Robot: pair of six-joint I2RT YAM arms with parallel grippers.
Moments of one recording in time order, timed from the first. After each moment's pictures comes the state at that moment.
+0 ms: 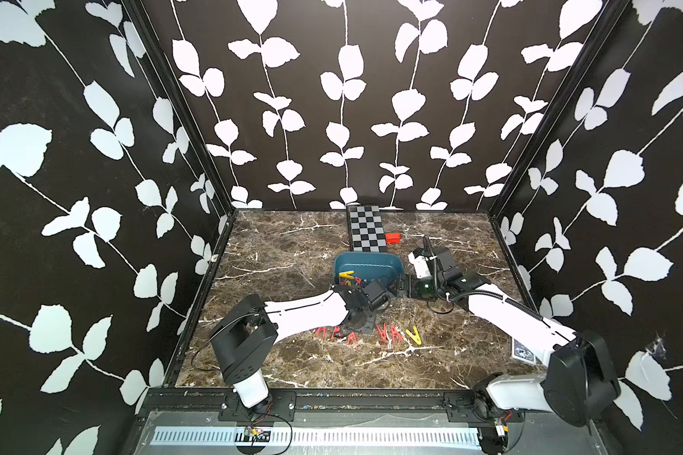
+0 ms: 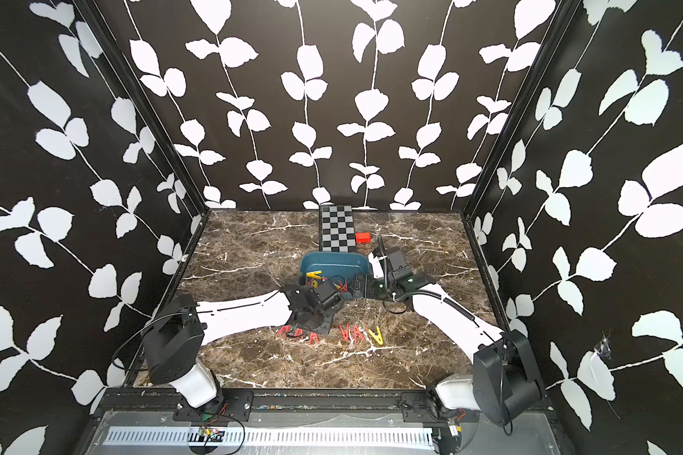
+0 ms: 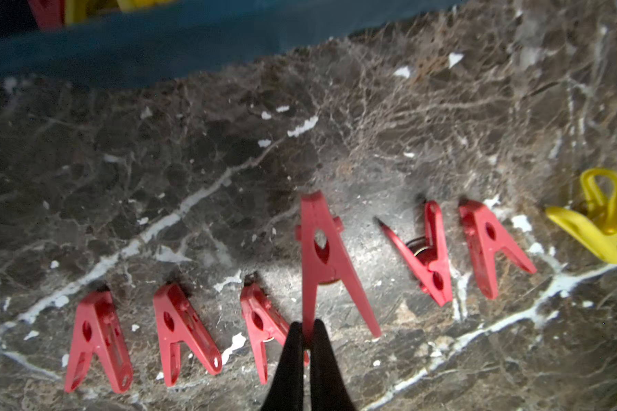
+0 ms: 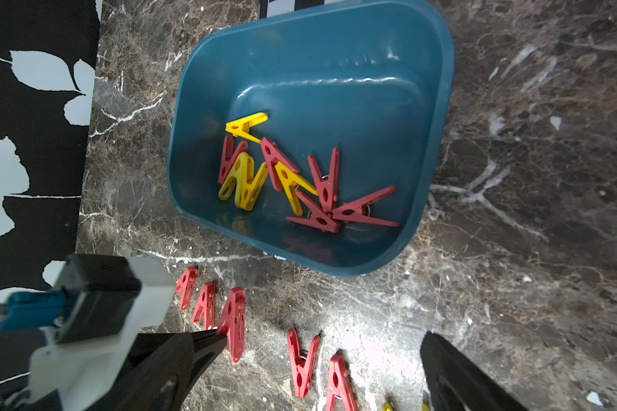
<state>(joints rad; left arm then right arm) -1.05 1.68 1.10 -0.72 -0.13 -0.71 0.48 1.34 0.91 -0.47 -0.30 0.49</state>
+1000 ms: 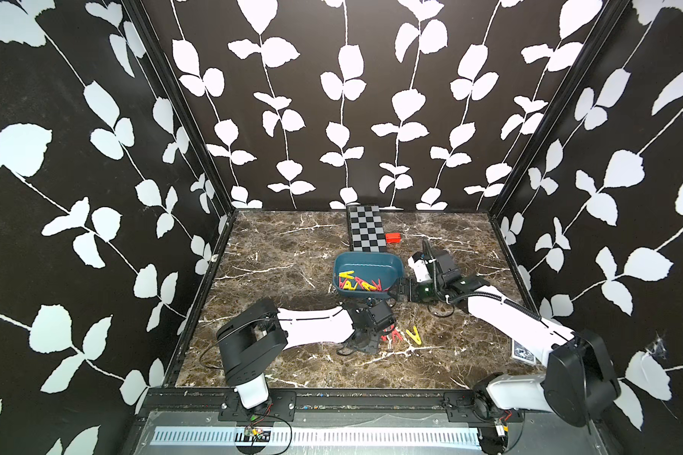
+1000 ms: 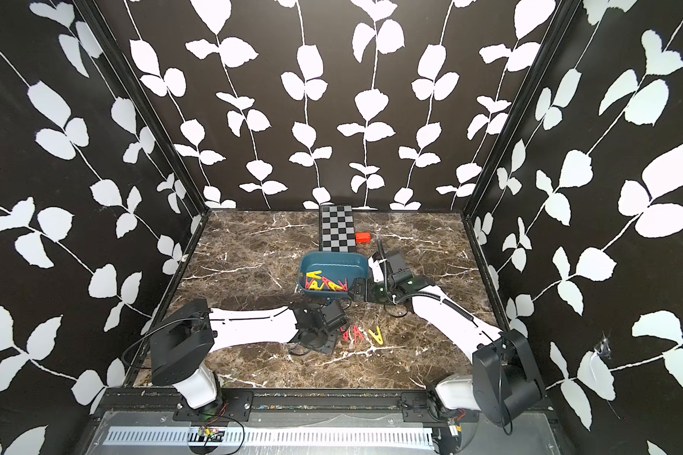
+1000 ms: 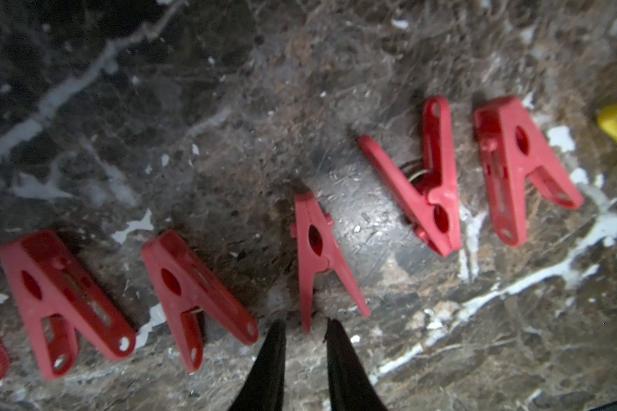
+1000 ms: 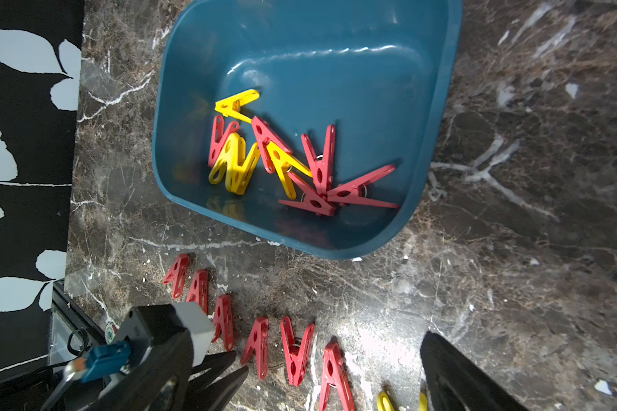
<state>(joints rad) -1.16 1.71 1.02 -0.66 -0.09 -0.81 0.49 1.35 0.88 -0.48 -0.31 0.48</state>
